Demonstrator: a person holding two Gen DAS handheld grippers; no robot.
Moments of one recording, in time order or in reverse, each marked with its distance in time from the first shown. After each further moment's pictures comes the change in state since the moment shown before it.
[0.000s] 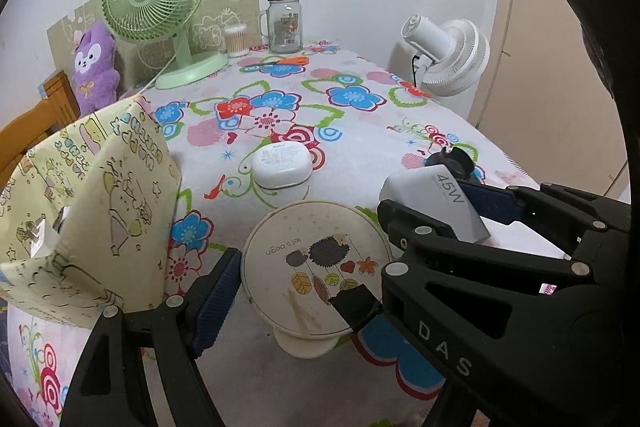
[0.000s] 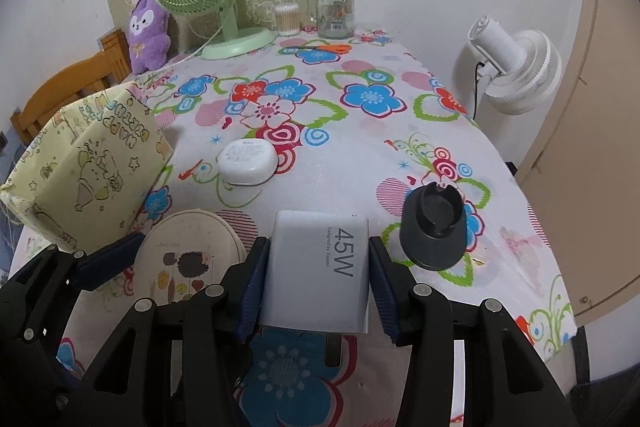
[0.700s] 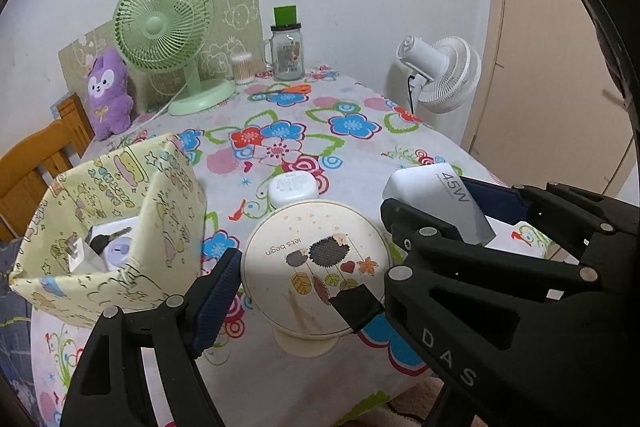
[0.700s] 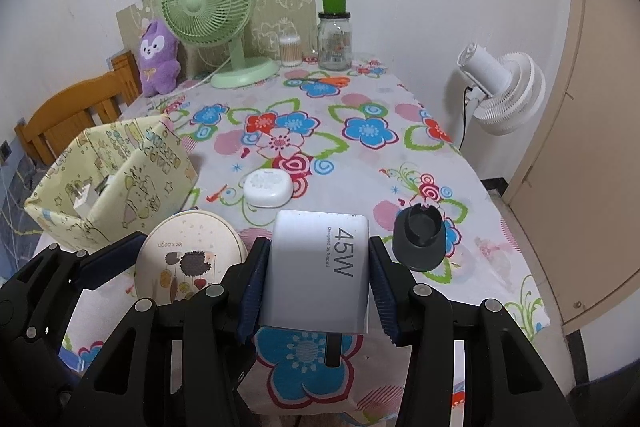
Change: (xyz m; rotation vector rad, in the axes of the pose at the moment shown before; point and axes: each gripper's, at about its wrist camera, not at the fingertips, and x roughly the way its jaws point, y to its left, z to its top) left arm -0.045 0.002 0.007 0.023 -0.060 0.015; right arm -0.051 0.014 0.005 0.005 -0.078 -0.017
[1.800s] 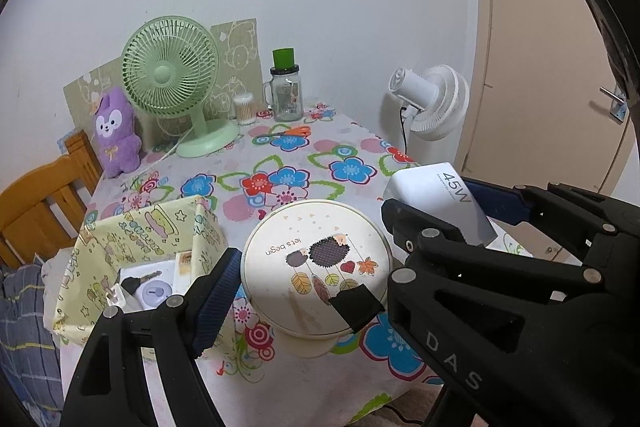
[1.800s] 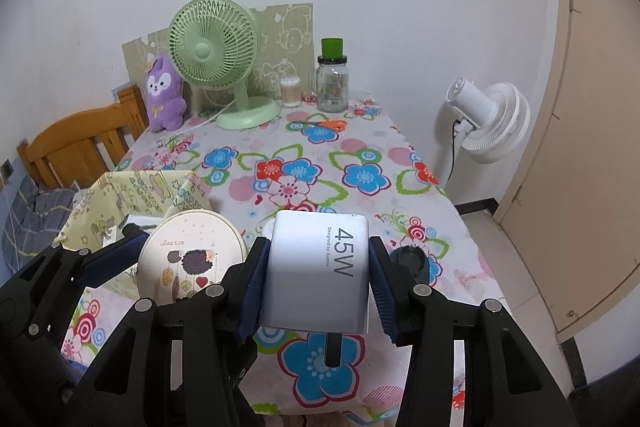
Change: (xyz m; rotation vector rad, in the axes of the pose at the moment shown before) left arm -0.048 0.012 0.033 0.036 -0.079 -0.017; right arm -0.054 0.016 0.034 0.014 -0.084 -0.026
